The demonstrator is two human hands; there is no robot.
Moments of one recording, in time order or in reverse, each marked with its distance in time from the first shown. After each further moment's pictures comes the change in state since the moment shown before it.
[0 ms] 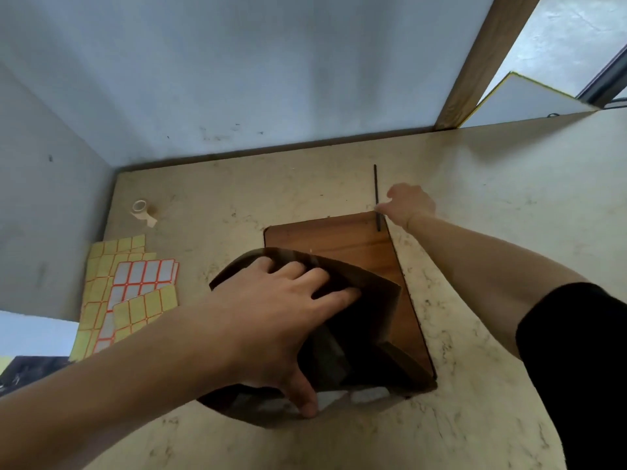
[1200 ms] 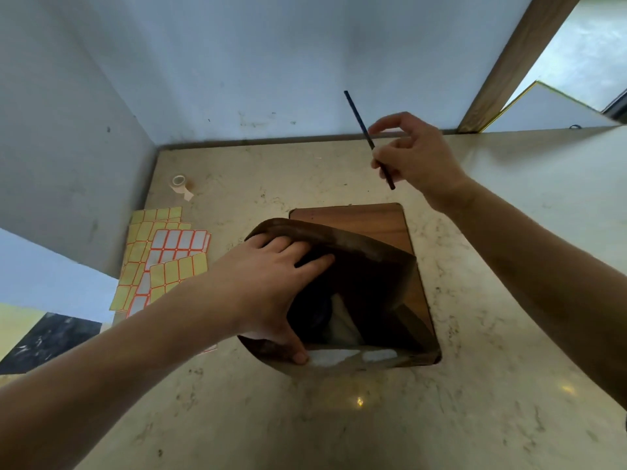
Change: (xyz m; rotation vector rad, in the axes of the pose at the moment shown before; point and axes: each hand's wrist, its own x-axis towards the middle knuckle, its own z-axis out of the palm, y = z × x) left_hand -0.048 0.000 0.025 0.077 0.062 -0.184; right_hand -0.138 -0.085 -0.124 0.934 -0.049 -0.397
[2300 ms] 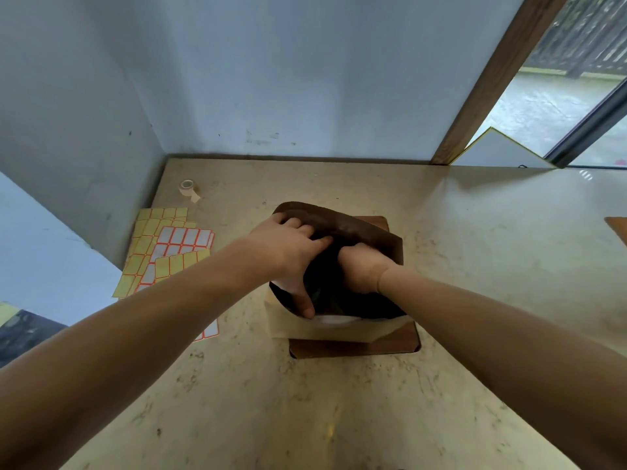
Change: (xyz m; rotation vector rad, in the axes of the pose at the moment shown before) left_hand 0.001 0.003 -0.007 0.033 -0.070 -0.102; right_hand -0.108 0.010 0.100 -1.127 -0.538 0.167
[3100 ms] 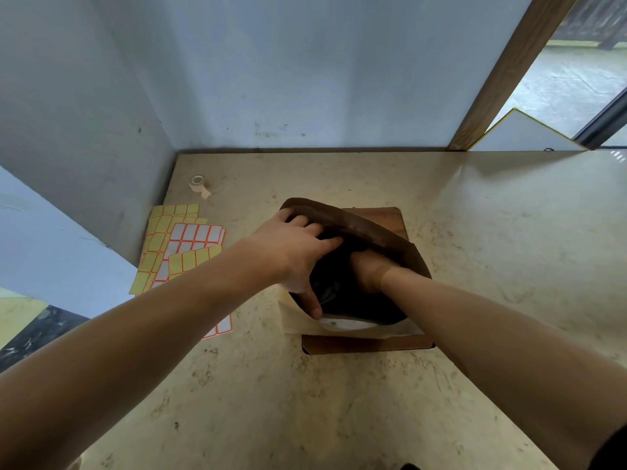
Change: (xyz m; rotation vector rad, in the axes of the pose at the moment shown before) left_hand 0.003 -0.005 0.010 0.011 0.050 0.033; right_hand 0.033 0.017 0.038 0.174 -0.064 0.123
